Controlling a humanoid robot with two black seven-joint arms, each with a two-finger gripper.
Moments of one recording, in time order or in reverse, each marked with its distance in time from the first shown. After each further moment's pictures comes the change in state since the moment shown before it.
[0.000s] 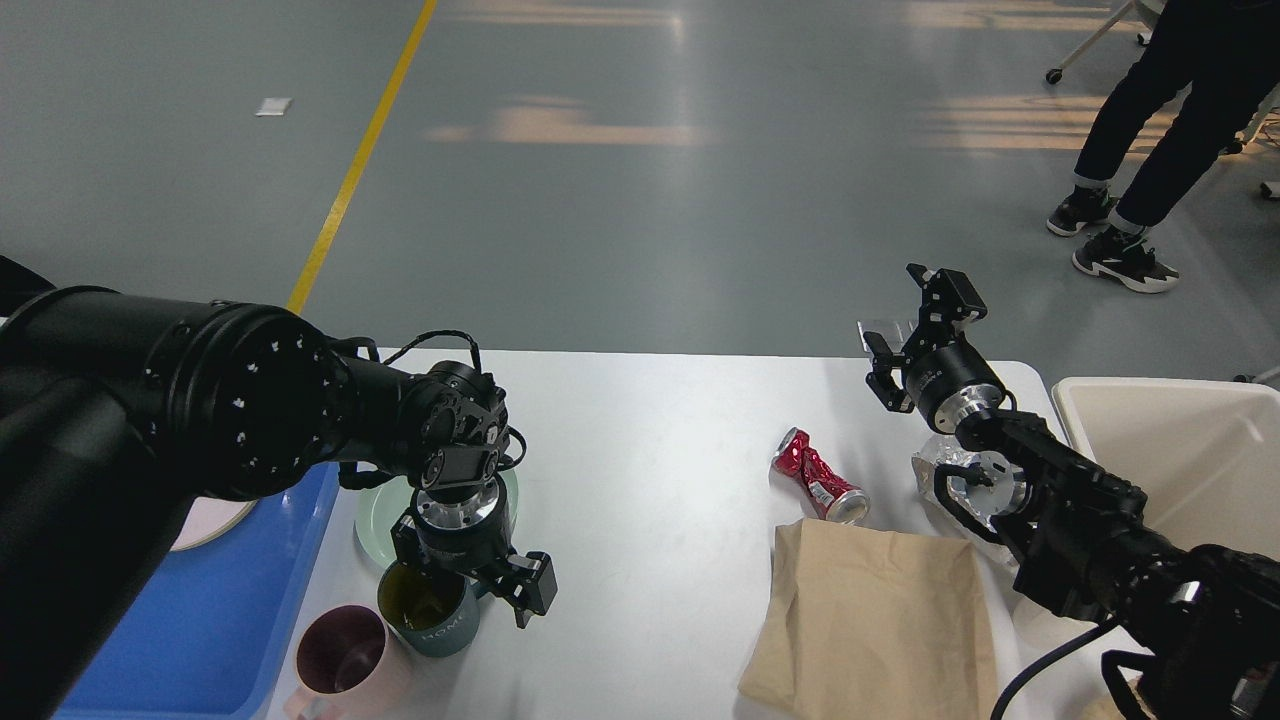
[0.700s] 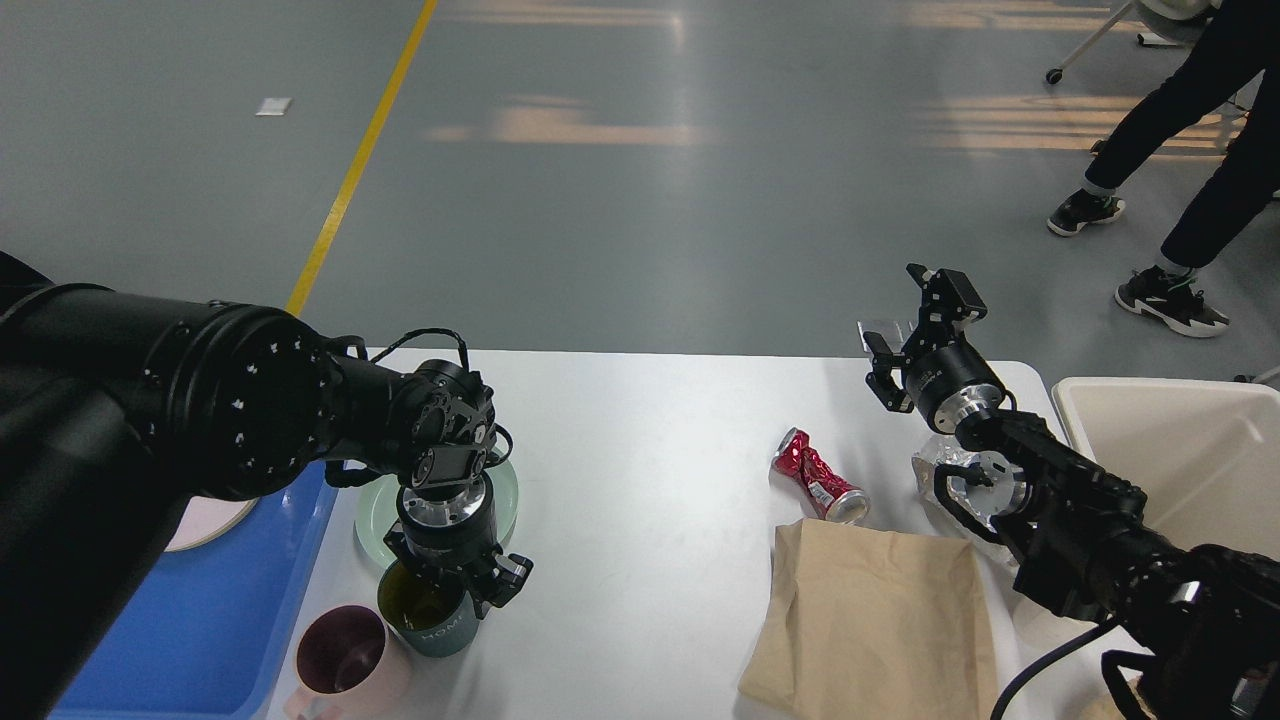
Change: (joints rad) left arm -0.002 0.013 0.033 -0.003 -0.002 0.009 0.000; right arm 0.000 0.000 0.000 0.000 0.000 0.000 0.000
